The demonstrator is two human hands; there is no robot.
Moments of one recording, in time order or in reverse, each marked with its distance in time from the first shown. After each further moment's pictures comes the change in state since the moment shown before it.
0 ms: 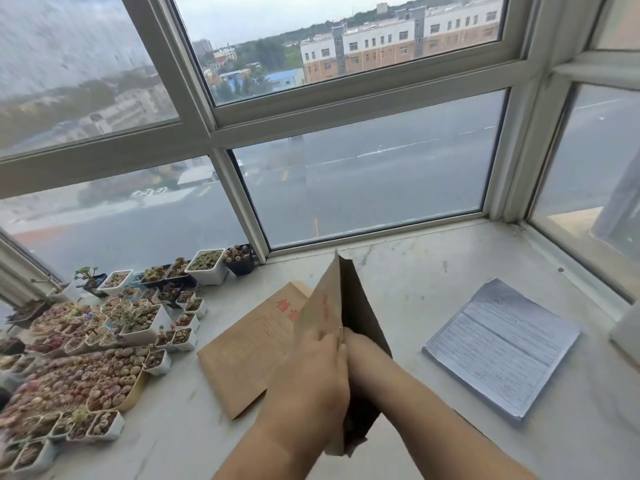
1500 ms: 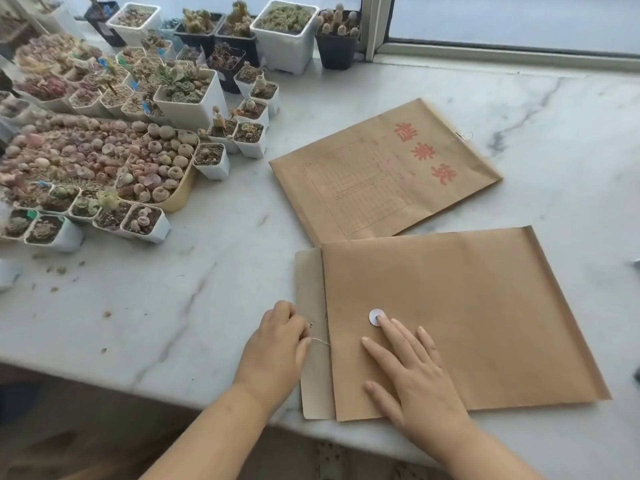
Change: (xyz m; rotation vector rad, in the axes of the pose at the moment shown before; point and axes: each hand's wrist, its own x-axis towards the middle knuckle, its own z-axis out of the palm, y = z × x) left_hand -0.123 -0.377 0.198 -0.185 -0.285 -0.309; right_hand 0.095 0.099 0.340 -0.448 0.152 -0.475
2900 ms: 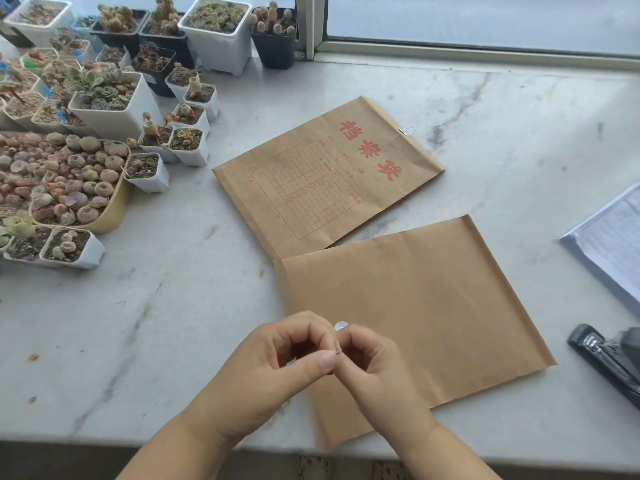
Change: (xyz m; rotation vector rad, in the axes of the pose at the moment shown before) left_hand 0.002 0.078 -0.064 -1.096 -0.389 0.175; right_hand 0.033 -0.050 -0.056 1.211 0.159 0.420
